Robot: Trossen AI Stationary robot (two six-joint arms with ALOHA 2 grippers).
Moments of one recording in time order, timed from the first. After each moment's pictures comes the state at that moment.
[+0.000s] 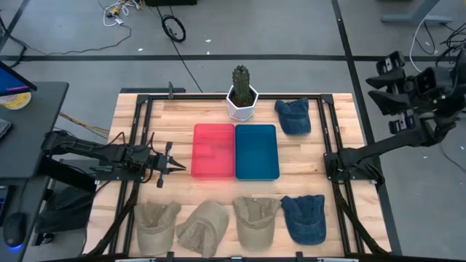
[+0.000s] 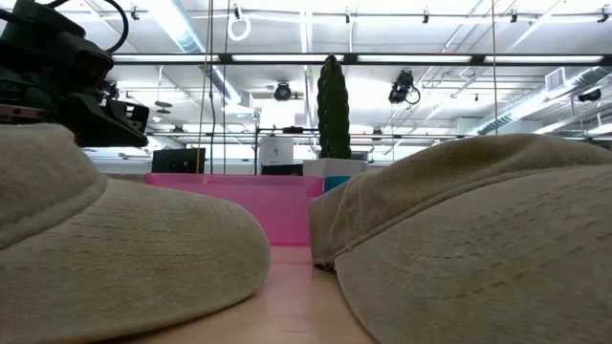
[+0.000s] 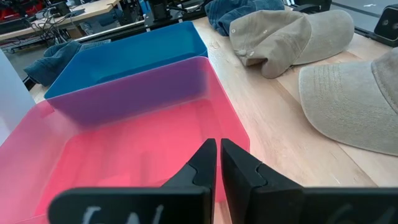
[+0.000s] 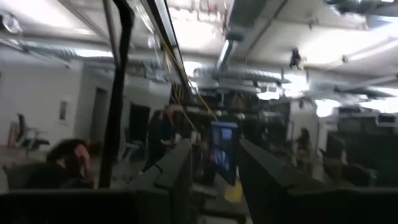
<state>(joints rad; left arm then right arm) -0.16 0.36 0.01 0.05 -0.06 0.19 0.14 0.82 1.68 -0.49 0.06 -0.18</state>
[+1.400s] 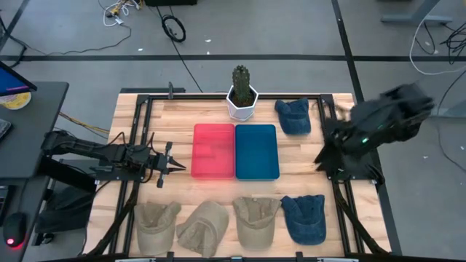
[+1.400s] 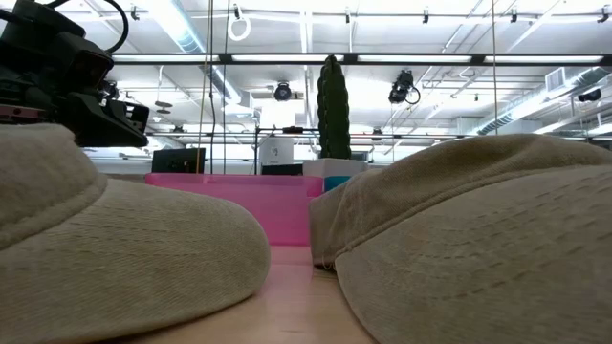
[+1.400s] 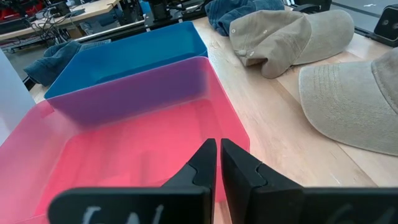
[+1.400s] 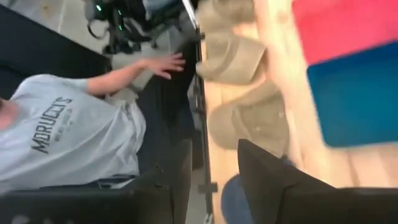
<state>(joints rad) -0.16 0.36 0.01 0.05 -0.06 0.19 0.40 1.38 2.18 -1.55 -0.15 0.71</state>
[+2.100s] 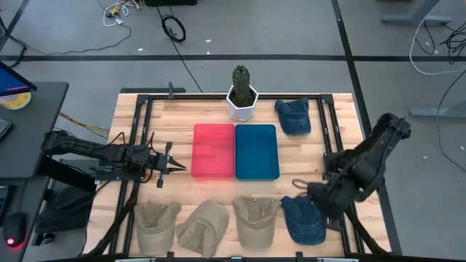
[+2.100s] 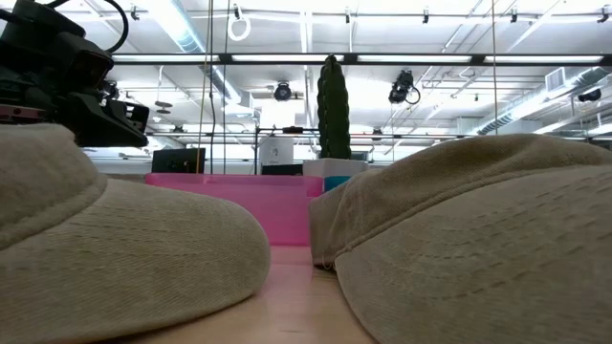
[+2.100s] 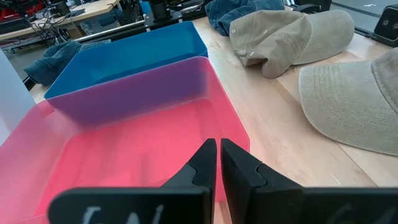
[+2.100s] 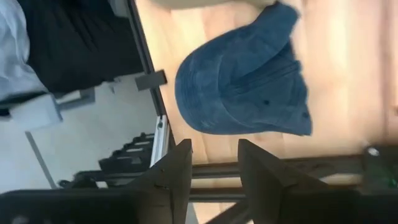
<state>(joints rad) -0.16 0.36 0.01 0.05 -0.06 0.19 0.80 1.40 1.50 -1.40 -0.15 1.03</state>
